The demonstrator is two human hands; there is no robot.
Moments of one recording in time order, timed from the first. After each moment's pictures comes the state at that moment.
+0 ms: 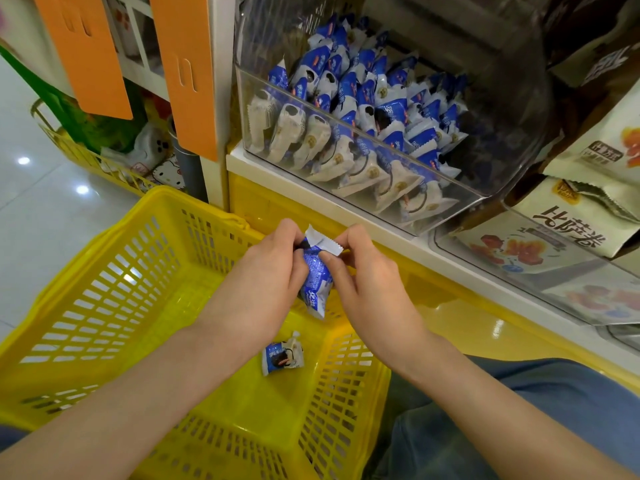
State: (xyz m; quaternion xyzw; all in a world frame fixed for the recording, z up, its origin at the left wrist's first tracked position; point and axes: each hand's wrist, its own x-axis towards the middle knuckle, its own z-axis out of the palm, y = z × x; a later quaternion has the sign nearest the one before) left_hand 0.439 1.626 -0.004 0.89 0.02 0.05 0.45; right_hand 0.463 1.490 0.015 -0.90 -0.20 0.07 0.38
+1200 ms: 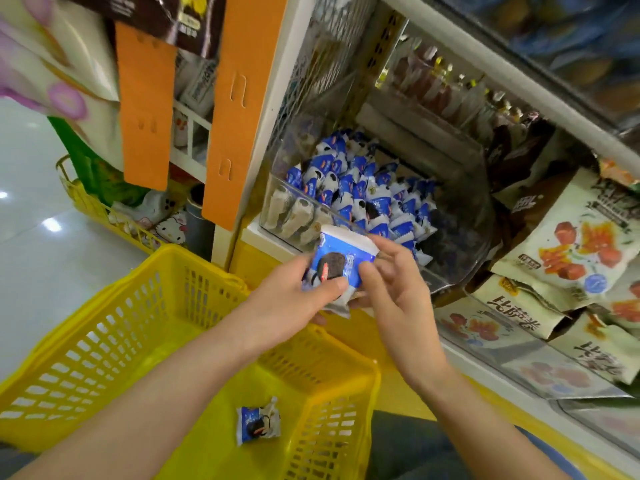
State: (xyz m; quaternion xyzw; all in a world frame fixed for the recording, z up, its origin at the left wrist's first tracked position) left_hand 0.465 1.637 0.050 0.66 0.04 -0.07 0.75; right_hand 0.488 1.495 0.070 -0.81 -0.15 0.02 0.56
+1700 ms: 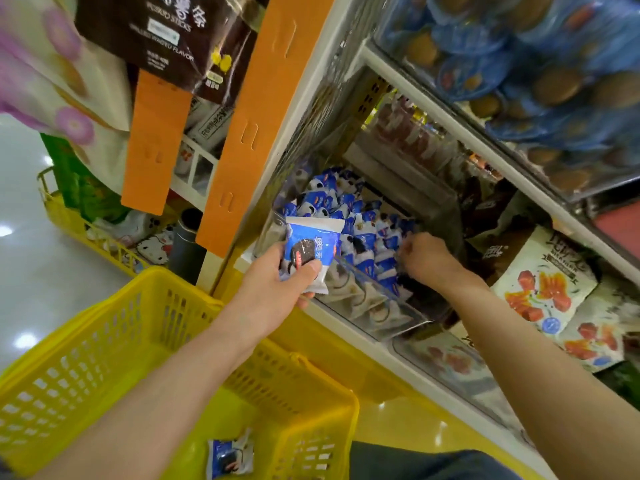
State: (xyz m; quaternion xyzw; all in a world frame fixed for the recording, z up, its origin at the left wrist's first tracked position) left_hand 0.486 1.657 0.063 0.58 0.07 0.04 0.81; right_hand 0.620 1.477 0.124 -1.00 -0.01 0.06 -0.04
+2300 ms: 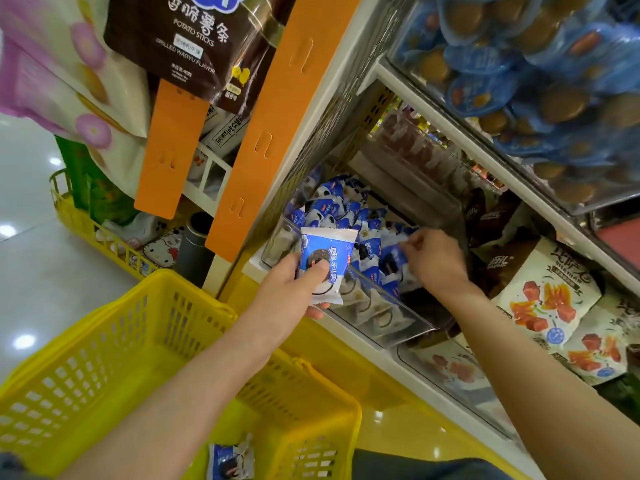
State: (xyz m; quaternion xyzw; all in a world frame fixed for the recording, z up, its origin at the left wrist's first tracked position) left_hand 0.484 1.653 0.071 0.55 0.09 0.00 0.83; right_hand 0.613 1.481 0.126 -0.99 0.00 -0.06 0.08
